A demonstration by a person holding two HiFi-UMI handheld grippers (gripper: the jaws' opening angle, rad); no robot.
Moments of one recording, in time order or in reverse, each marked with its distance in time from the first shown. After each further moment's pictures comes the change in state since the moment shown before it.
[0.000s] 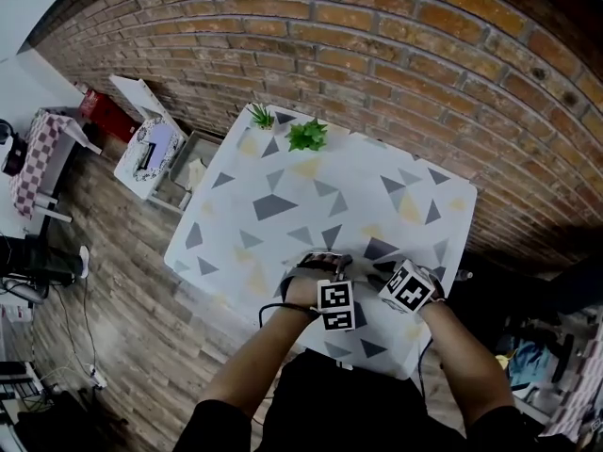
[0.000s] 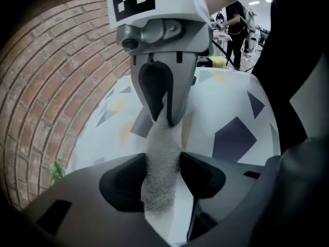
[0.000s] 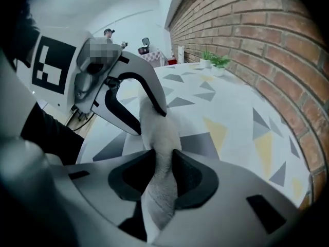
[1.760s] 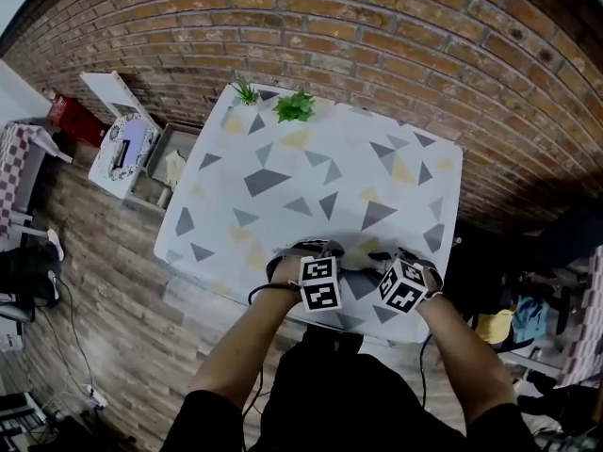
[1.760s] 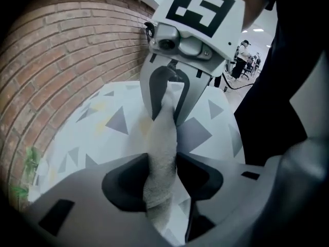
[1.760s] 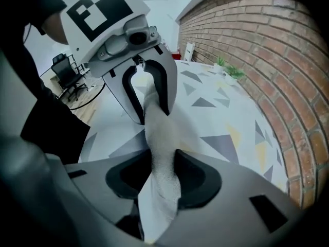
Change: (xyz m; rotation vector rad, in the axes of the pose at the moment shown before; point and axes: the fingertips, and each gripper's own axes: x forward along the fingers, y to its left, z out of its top) left arm -0.033 -0.056 -0.018 -0.036 -0.187 -0.231; right arm 0.001 0.069 -0.009 -0.140 0.082 -0.168
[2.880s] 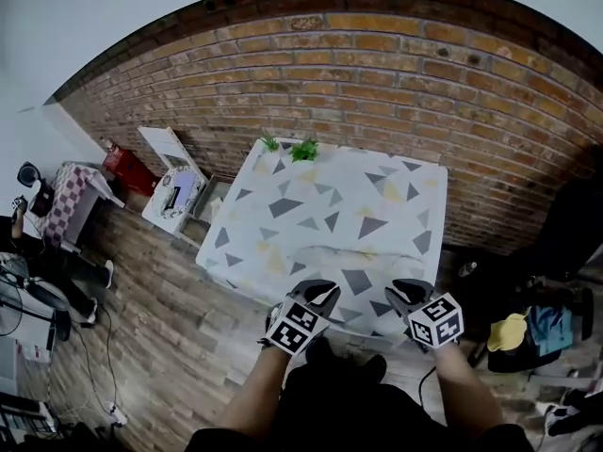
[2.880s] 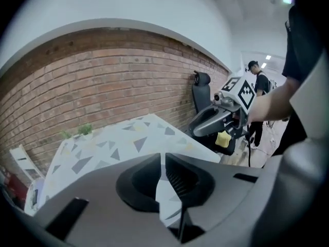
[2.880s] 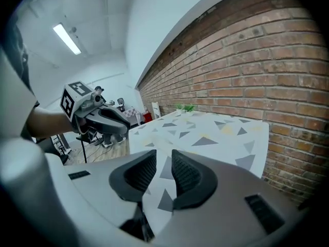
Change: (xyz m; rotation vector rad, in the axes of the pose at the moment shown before) left arm -0.149 -0.074 0.064 -0.564 -0.325 0.386; right arm -0.160 0.049 -0.027 0.568 -0.644 -0.088
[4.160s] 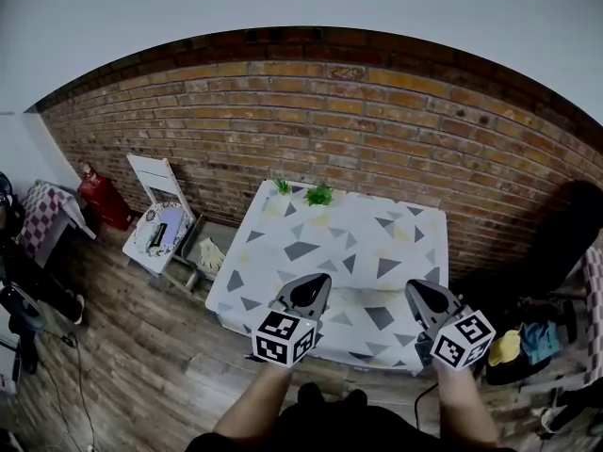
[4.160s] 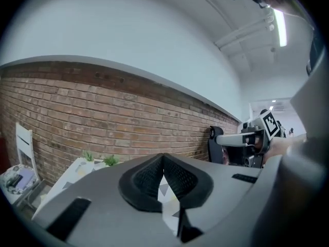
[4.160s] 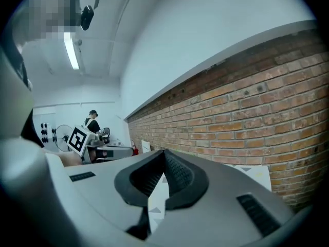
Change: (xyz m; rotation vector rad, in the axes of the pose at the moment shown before) left arm -0.123 0.143 0.070 -0.222 -0.520 0.051; right arm -0.015 0.084 0.187 0.000 -0.423 -0.174
